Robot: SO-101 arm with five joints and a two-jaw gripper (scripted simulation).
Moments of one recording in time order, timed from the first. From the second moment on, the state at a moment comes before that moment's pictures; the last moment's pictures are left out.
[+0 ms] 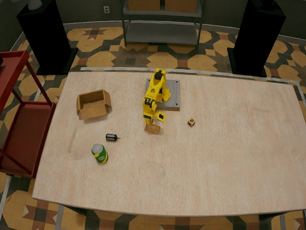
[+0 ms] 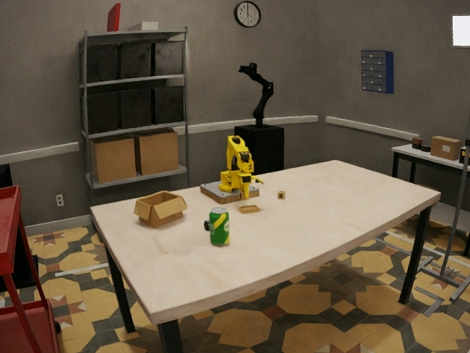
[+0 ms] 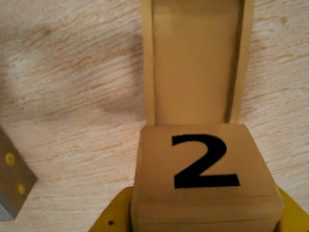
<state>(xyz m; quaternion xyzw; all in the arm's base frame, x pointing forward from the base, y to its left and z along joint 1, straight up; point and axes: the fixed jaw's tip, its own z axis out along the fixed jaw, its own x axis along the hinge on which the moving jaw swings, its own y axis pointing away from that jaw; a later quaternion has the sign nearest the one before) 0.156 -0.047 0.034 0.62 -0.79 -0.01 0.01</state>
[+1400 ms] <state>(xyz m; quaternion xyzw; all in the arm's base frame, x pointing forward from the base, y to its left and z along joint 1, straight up) 0.160 -0.048 0.024 0.62 -0.79 0.00 0.00</state>
